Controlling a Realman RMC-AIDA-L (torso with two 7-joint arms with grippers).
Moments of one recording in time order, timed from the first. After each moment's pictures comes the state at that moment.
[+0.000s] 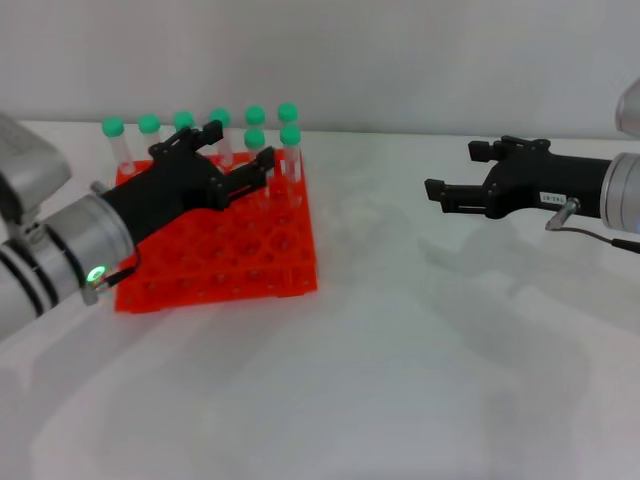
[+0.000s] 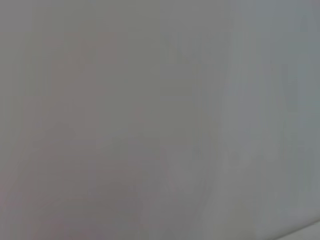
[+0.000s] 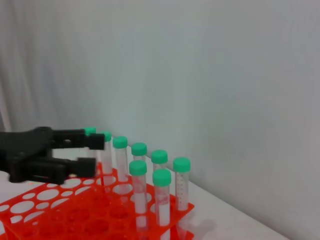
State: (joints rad) left arm -0.56 -2.08 0.99 0.39 1.18 1.06 -0.92; right arm 0.51 2.01 -1.40 -1.01 1.49 0.85 -1.38
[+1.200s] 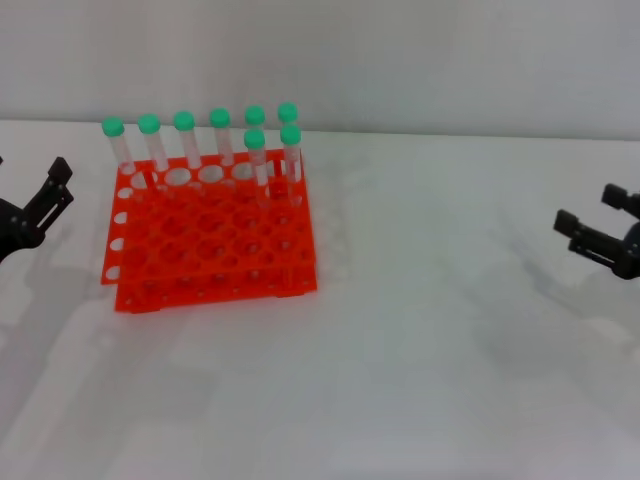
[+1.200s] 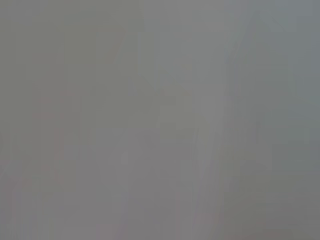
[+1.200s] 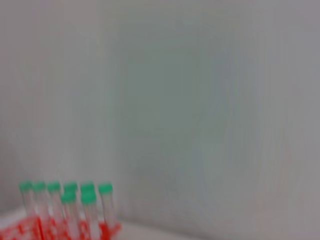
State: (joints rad) left arm -0.28 -2.08 0.98 0.34 0.69 1.25 -0.55; right arm 0.30 2.01 -1.23 -0.66 2.08 1.07 -2.04
